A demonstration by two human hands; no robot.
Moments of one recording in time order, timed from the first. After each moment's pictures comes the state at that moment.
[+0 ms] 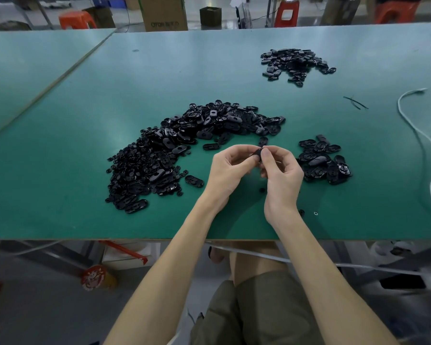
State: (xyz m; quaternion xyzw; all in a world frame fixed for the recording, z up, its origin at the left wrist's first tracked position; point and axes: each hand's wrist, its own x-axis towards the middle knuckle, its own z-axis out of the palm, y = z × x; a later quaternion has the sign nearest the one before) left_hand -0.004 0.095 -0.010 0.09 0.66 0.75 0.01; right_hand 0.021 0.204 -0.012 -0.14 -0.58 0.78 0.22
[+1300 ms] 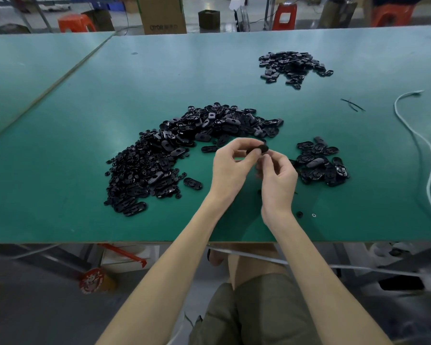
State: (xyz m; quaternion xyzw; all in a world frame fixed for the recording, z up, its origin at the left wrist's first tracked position) left_hand -0.006 0.109 0.005 0.11 0.73 0.67 -0.10; right_hand 0.016 0.202 -0.018 -0.15 -0.62 0.74 0.21
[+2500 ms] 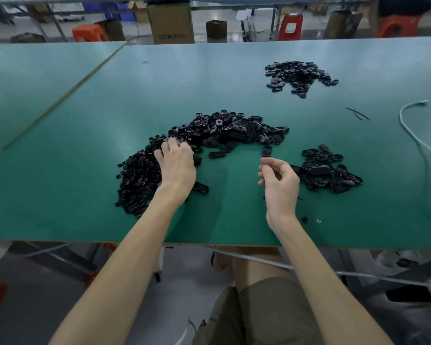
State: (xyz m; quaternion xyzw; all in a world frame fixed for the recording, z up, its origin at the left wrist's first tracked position) left_hand -0.034 0.005 0.011 -0.06 0.98 0.10 -0.13; right_hand 0.019 0.201 -0.015 -0.15 -0.66 0.72 0.19
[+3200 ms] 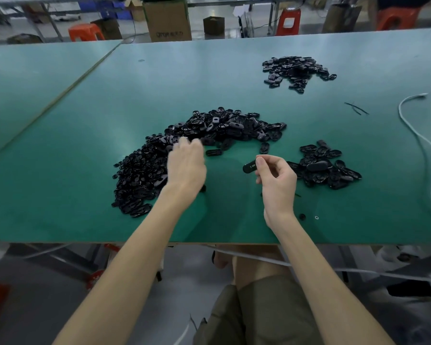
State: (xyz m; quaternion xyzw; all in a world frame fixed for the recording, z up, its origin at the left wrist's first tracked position) left_hand -0.021 0.030 0.029 -0.01 0.98 0.17 -0.11; right_hand 0.019 0.202 -0.017 -0.12 -0.65 0.73 0.19
